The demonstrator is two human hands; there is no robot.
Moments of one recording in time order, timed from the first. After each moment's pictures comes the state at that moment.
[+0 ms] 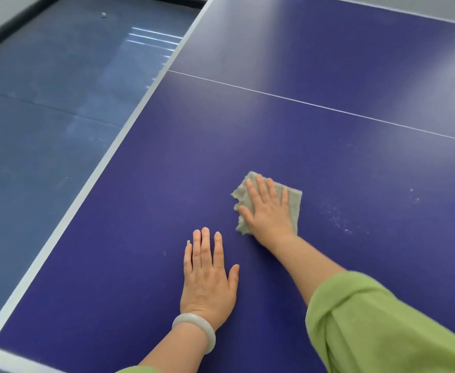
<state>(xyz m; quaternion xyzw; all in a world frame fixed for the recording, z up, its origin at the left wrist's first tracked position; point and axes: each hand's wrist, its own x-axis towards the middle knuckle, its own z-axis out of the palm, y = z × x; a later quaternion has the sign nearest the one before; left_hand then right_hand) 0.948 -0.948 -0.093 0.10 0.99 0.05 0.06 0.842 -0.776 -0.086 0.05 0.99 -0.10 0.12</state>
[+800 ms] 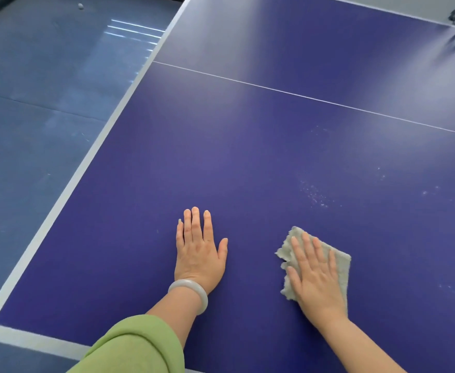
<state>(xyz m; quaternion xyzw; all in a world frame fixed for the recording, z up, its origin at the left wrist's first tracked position) 0.949 -0.949 -0.094 0.09 0.99 0.05 0.07 1.064 -0.713 -0.098 0.12 0.99 -0.02 0.06</state>
